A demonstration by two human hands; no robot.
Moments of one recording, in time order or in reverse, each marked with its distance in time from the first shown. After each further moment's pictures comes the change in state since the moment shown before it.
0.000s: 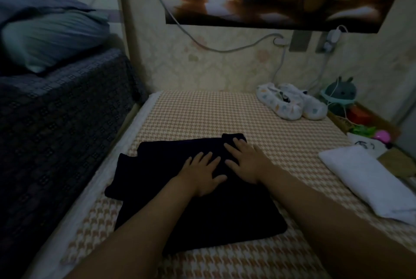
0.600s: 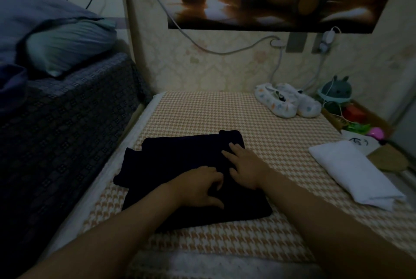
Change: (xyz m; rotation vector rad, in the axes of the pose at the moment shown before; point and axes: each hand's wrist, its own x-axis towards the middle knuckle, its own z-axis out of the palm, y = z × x) left_hand -0.067 0.020 -0.008 -0.051 0.062 0.367; right_hand -0.052 -0.010 -0.009 0.023 0.007 -0.142
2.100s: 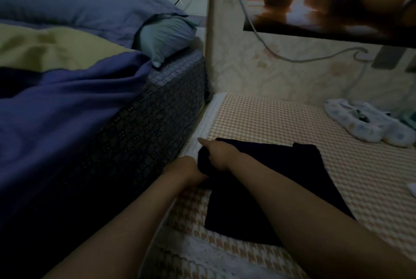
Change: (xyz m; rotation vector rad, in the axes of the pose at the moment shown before) left_hand -0.134 -0.149 -0.030 -0.364 0.038 -0.900; right_hand 0.158 -0.250 -0.021 0.084 -0.087 -0.137
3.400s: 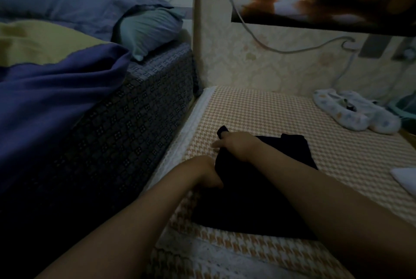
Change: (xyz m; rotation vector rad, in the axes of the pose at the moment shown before) left_hand -0.031 0.077 0.002 0.139 -0.251 0.150; right_hand -0.027 0.082 -0.014 -0.491 -0.003 -0.296
